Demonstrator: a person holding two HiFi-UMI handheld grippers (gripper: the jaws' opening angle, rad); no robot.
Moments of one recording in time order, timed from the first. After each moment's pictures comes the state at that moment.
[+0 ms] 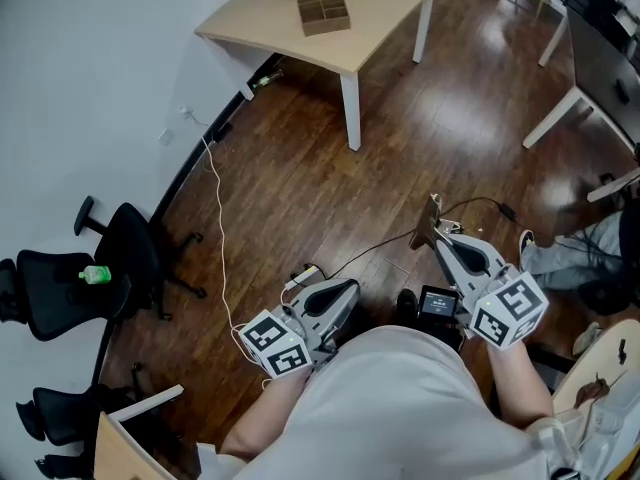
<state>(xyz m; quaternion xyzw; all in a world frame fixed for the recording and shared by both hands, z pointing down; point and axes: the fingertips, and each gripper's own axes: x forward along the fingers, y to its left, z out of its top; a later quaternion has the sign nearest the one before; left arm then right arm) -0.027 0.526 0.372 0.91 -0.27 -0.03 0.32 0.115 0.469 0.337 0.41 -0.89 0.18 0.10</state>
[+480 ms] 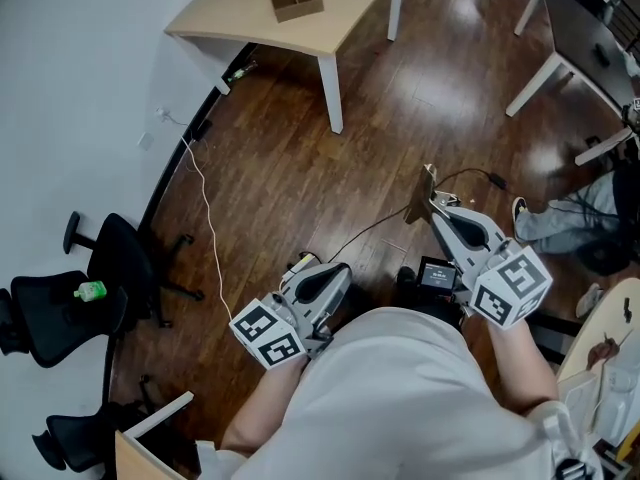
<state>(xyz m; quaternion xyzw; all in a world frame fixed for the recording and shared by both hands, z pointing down) -0.049 0.528 0.375 0.91 -0.24 -0.03 0.33 0.101 0.472 0.330 0.45 -0.87 0.17 0.09</state>
